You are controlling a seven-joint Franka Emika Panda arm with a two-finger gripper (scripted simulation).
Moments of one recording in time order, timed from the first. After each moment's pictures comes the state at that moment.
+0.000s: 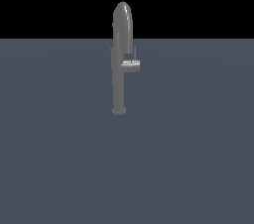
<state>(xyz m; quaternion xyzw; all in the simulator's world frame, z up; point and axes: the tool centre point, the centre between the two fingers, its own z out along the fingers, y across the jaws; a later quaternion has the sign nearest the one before) -0.205 -0.029 0.488 -0.99 0.08 0.05 0.07</state>
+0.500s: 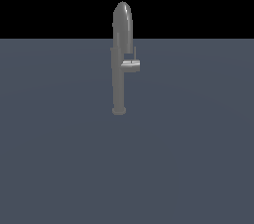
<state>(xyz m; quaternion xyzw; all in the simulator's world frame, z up) -0.152 -0.021 0.478 -0.97 0.14 0.12 0.13</state>
